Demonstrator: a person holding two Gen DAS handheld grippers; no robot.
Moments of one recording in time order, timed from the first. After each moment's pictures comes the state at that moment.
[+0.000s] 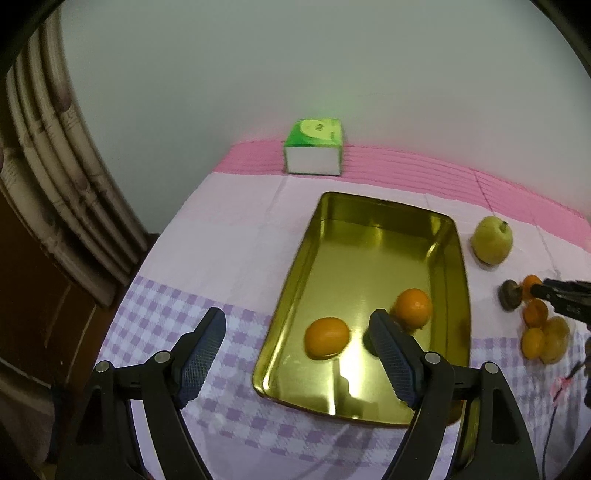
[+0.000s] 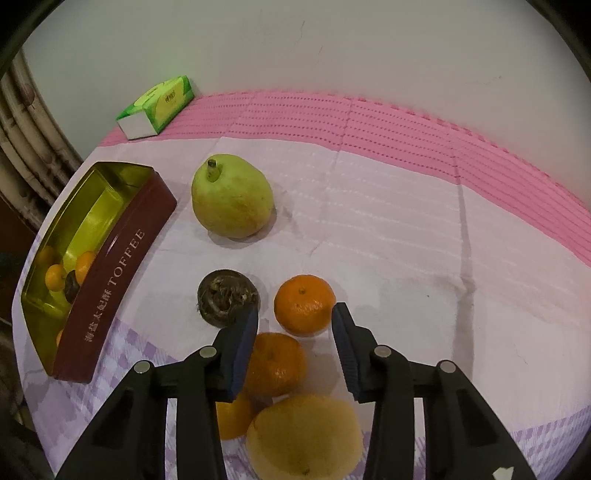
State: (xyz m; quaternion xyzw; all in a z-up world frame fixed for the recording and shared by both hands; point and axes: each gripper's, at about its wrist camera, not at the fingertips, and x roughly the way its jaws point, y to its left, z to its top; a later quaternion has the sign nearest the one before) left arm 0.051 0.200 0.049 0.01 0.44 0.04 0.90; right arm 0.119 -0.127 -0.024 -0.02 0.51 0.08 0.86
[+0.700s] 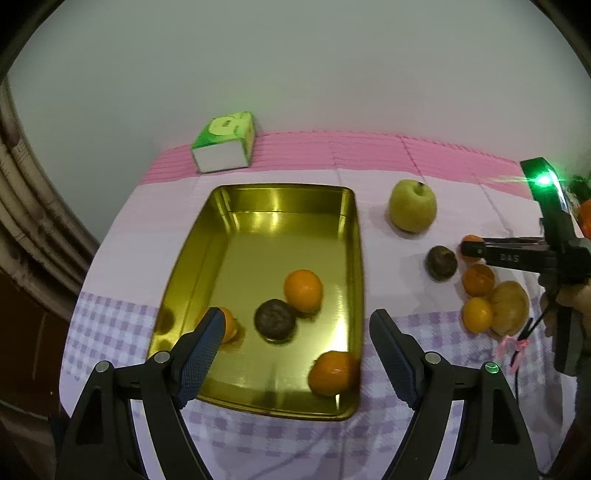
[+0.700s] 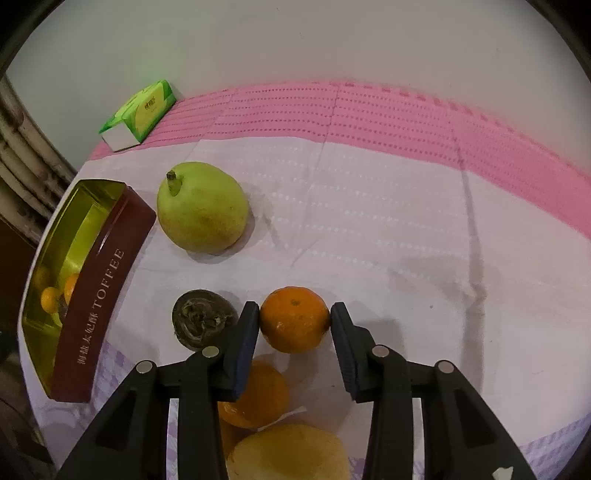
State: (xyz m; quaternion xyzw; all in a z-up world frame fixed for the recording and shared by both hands) left arm 0.046 0.108 0.045 0.05 0.46 -0.05 0.88; right arm 0.143 -0.152 -0.037 0.03 0.53 0.08 0.85
